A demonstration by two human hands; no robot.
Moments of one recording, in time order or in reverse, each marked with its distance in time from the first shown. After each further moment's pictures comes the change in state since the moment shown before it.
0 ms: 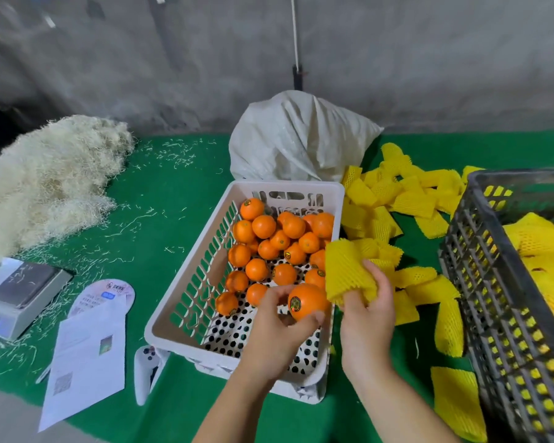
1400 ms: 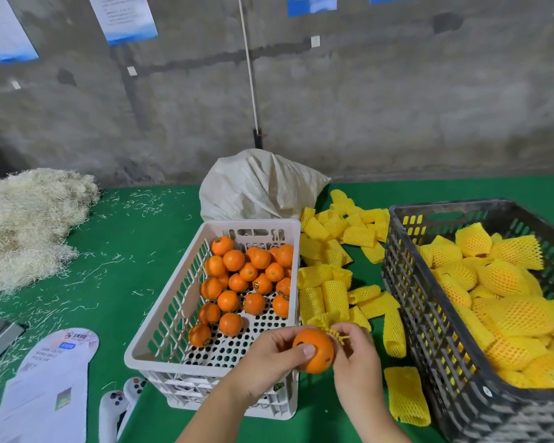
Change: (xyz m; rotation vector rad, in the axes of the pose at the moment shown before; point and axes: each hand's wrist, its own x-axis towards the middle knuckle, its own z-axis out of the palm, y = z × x) left_hand -0.040 0.021 0.015 -0.127 -0.514 -0.031; right_hand -0.054 -0.002 -0.084 -0.486 -0.050 -0.195
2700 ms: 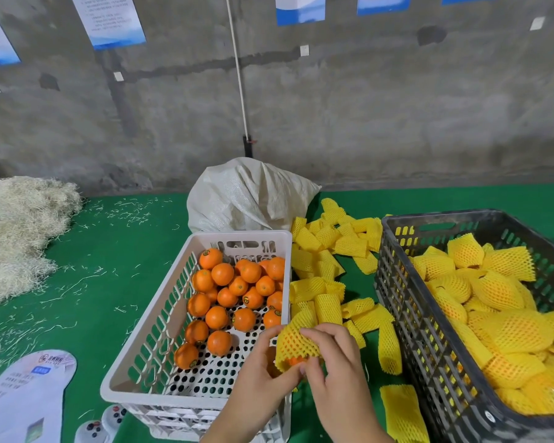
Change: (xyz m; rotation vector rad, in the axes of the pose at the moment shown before) left_hand 0.012 -0.017 -0.003 0.064 0.175 0.242; right_hand 0.003 -0.030 0.001 -0.257 -0.045 -0.483
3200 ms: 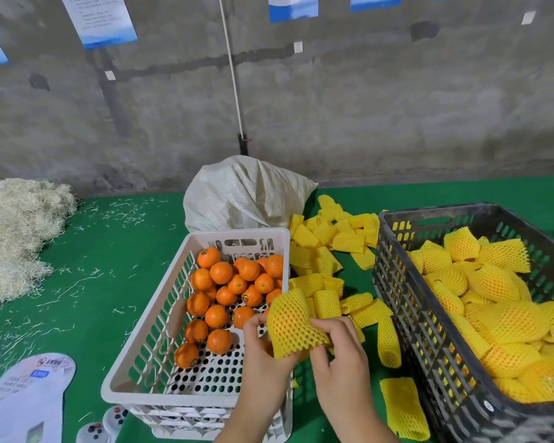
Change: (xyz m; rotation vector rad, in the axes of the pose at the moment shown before) left_hand 0.012 0.000 0.016 -0.046 0.274 0.083; right_hand 0.009 -0.002 0.006 0.159 0.105 0.133
